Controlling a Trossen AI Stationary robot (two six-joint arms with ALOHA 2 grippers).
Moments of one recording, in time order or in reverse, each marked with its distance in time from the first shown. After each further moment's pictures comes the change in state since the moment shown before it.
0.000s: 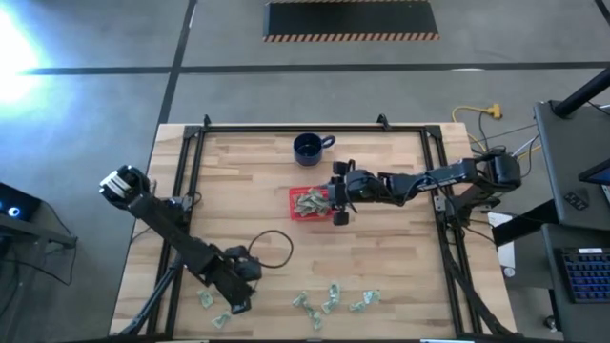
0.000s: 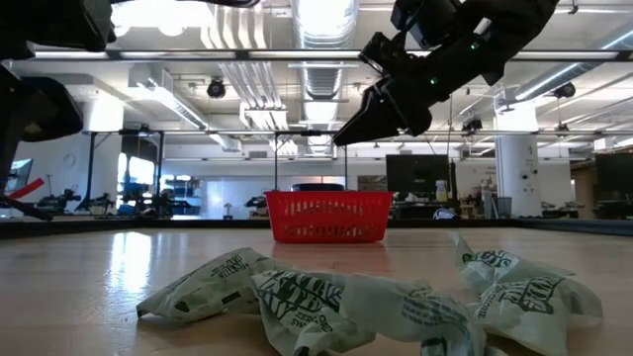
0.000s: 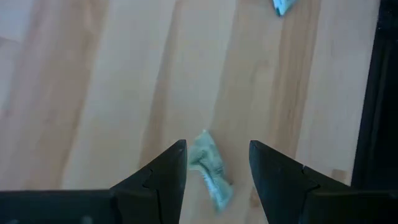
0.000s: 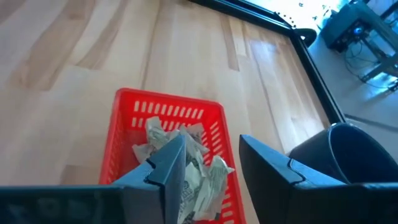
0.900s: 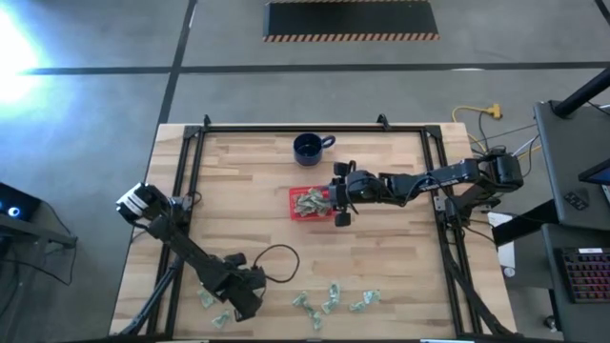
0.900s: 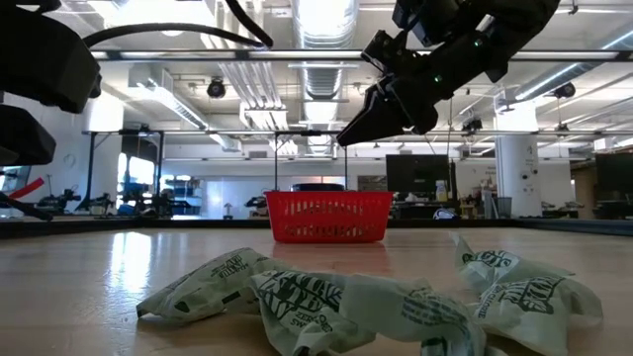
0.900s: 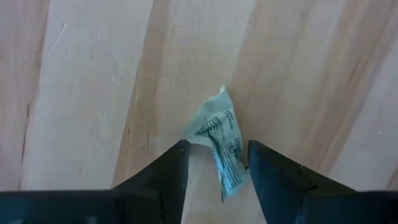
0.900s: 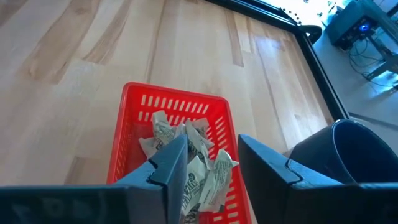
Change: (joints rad) left arm -0.016 0.222 0.159 -0.194 0.104 -0.076; right arm 0.011 -0.016 -0.001 -0.038 0.000 0.002
